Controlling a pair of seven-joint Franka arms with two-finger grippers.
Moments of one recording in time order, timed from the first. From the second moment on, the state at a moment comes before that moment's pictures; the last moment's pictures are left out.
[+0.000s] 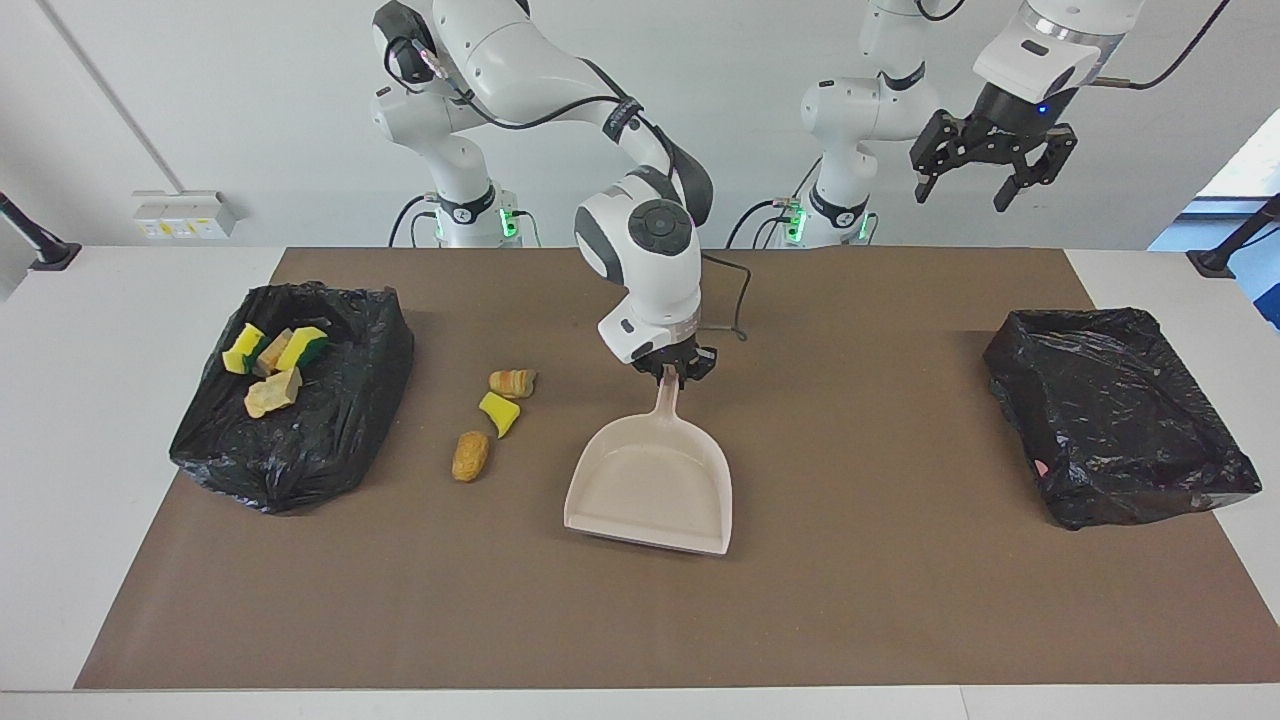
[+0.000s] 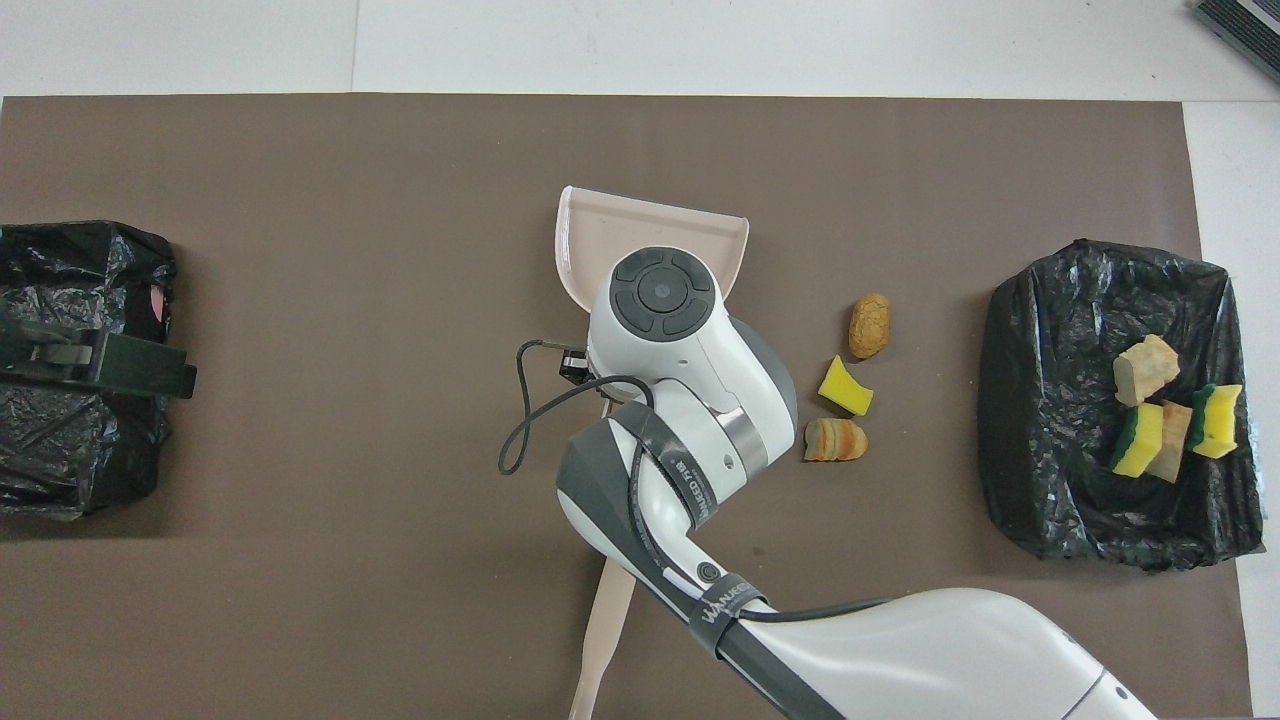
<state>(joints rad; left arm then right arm) -0.12 -0.04 -0.07 -1.40 -0.06 1.35 -0.05 0.44 0.49 0.20 -1.57 0.02 2.04 0.83</state>
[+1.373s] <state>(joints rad) -0.09 -0.04 -0.09 -1.35 0.01 1.31 0.02 0.63 -0.07 0.22 -2.04 0.44 1.82 0.91</state>
